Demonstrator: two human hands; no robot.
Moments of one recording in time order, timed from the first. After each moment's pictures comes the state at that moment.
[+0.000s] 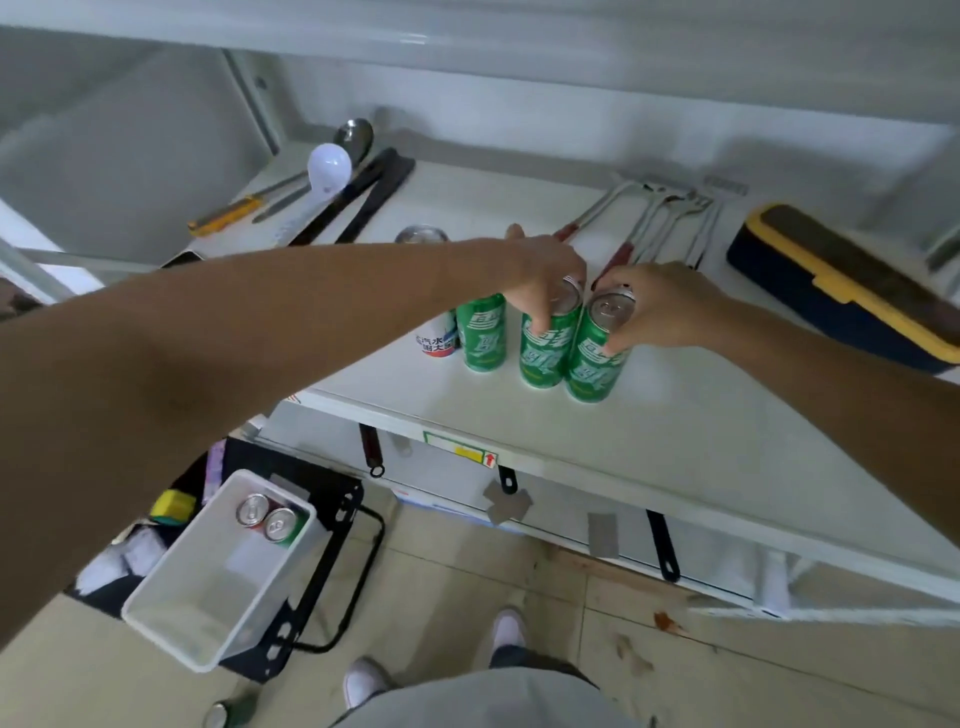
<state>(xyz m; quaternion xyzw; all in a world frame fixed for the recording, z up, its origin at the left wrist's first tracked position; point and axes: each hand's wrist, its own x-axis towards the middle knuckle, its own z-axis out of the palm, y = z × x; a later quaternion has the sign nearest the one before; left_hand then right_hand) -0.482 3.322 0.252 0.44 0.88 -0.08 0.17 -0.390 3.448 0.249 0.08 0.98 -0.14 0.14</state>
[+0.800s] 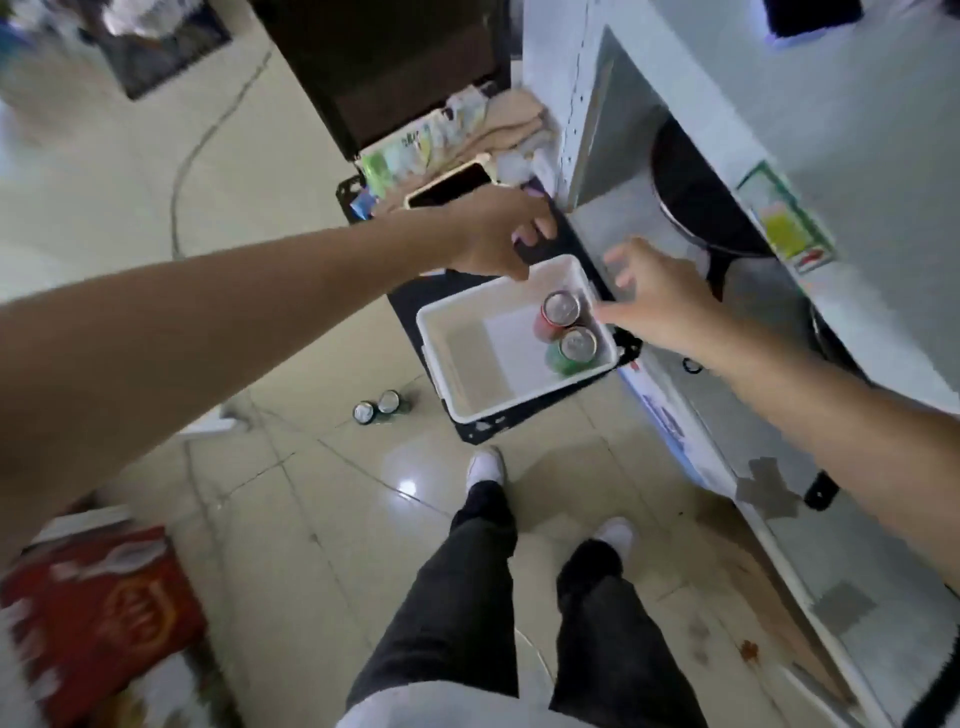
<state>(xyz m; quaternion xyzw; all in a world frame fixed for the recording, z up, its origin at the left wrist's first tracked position) -0.421 2.822 0.100 -0.05 0.93 0.23 0.28 -0.451 3.004 0.069 -0.17 0.91 -0.23 0.31</state>
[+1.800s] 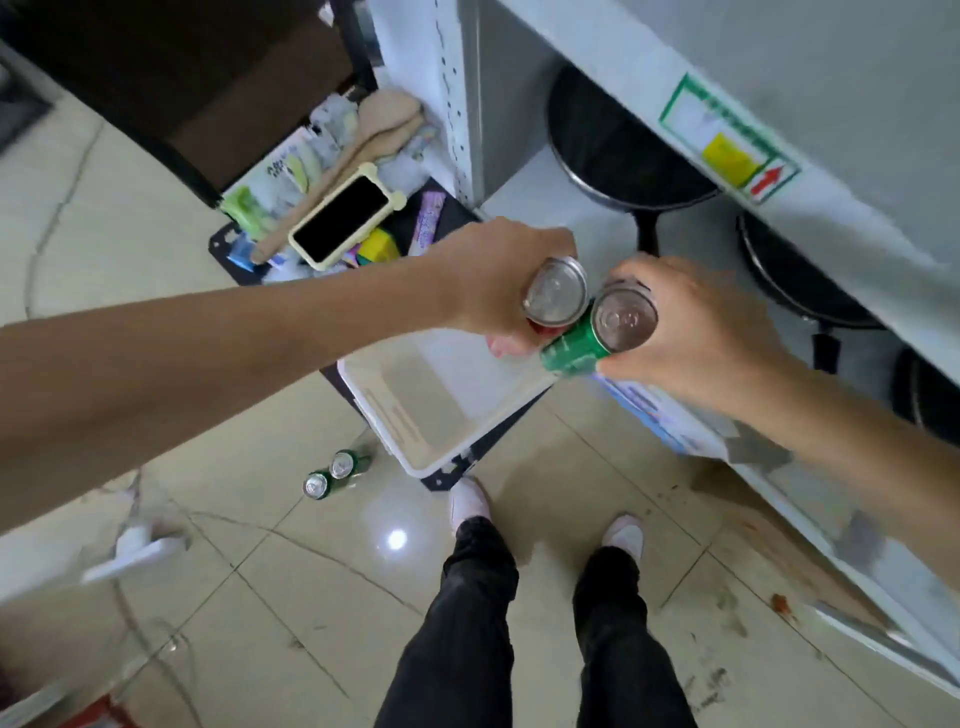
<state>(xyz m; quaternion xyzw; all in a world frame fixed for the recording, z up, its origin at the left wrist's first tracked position) -0.439 2.869 0.039 0.15 0.94 0.18 0.25 -0.425 3.053 0.037 -0.15 0.96 -0.17 0.17</state>
